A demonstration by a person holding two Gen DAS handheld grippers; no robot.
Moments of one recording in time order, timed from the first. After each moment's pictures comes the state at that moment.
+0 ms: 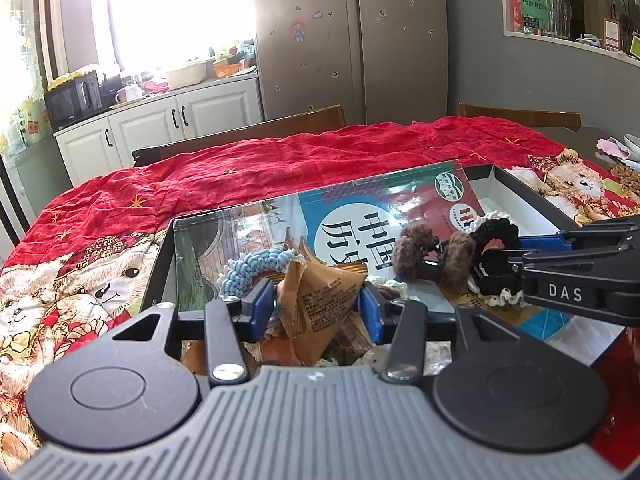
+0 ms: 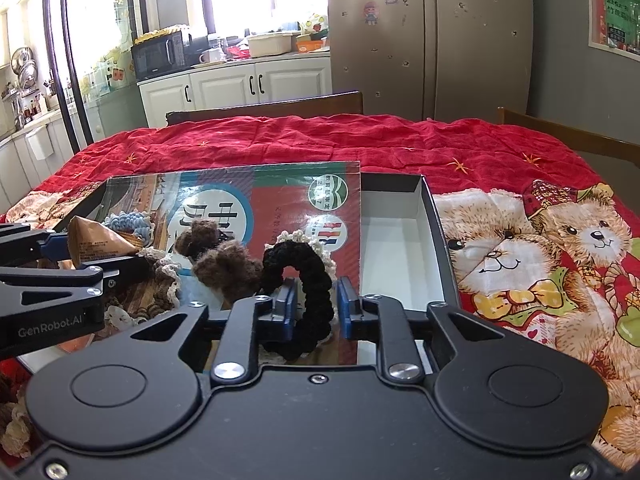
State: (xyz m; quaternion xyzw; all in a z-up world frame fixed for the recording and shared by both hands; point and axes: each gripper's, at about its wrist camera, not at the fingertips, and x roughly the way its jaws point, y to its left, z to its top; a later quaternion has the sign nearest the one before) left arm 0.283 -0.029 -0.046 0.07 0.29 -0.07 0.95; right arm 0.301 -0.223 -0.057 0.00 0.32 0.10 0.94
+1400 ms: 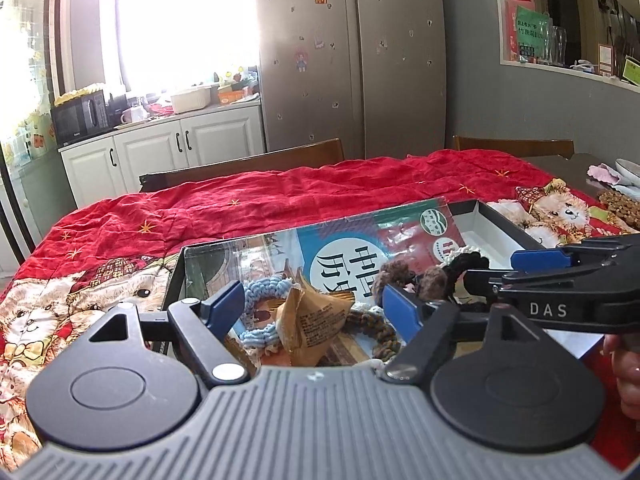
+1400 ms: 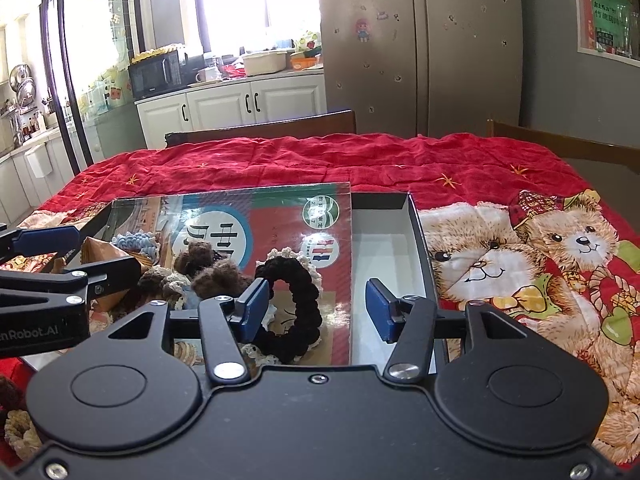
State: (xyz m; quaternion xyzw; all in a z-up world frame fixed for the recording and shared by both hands) left arm 0.260 -0.030 -0.025 0.06 0.25 -0.07 0.97; right arm 0.288 -0.230 -0.044 0.02 0.29 0.09 0.95
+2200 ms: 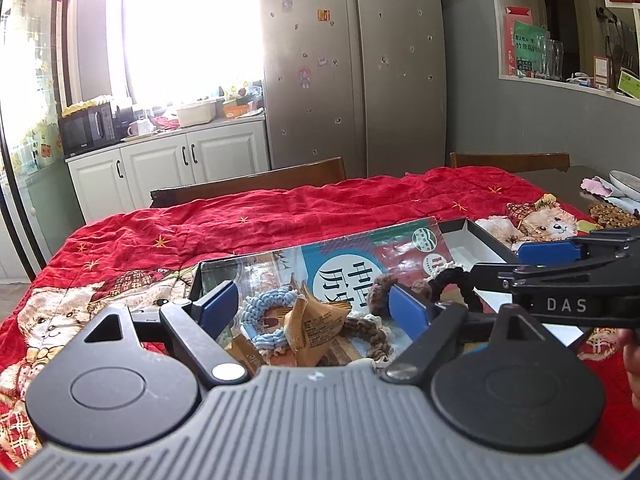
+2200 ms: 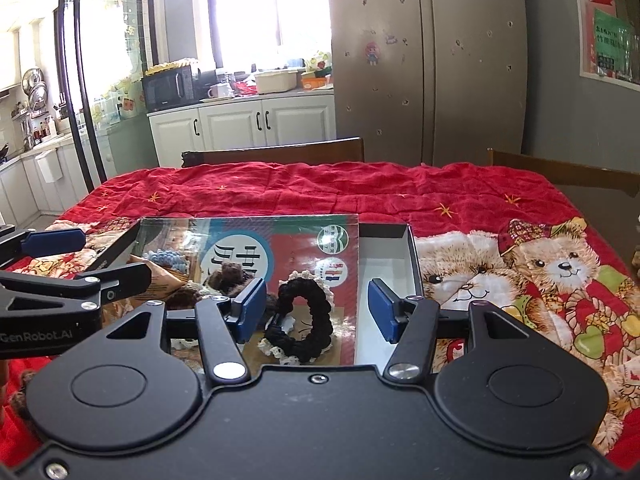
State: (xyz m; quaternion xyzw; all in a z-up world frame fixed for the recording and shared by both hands) left arm 0.233 -0.027 -0.001 0.06 0.23 -0.07 0.97; right arm 0.253 -0.228 -0.010 0.01 0.26 0.10 0.96
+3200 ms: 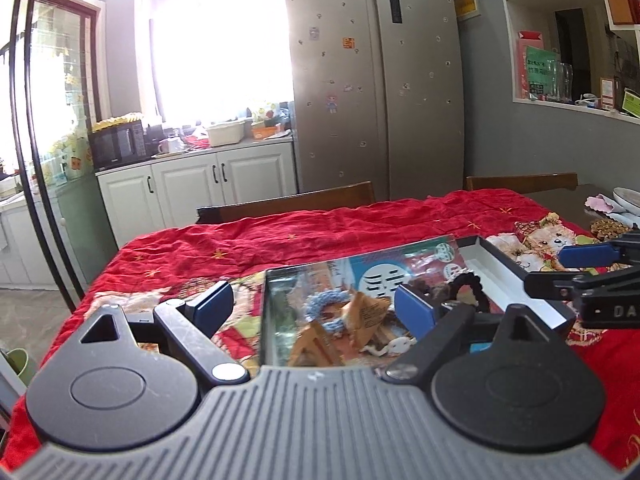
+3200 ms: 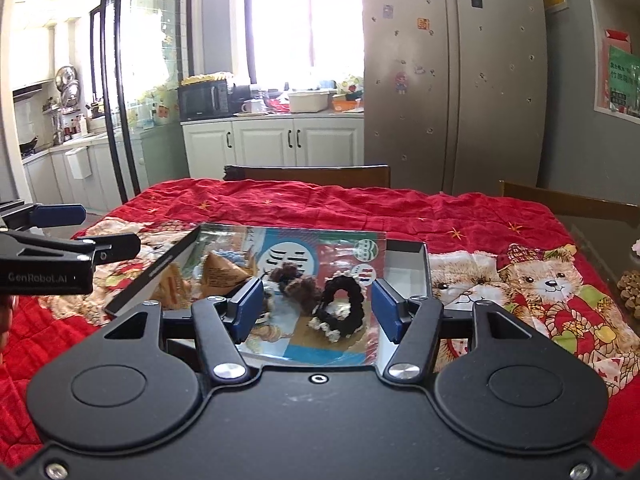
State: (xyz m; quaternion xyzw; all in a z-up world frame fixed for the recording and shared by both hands) left arm 0.168 0.018 0.037 0.05 0.20 -0.03 0.98; right arm 0.174 -0.224 0.031 -0.02 0.23 0.15 0.96
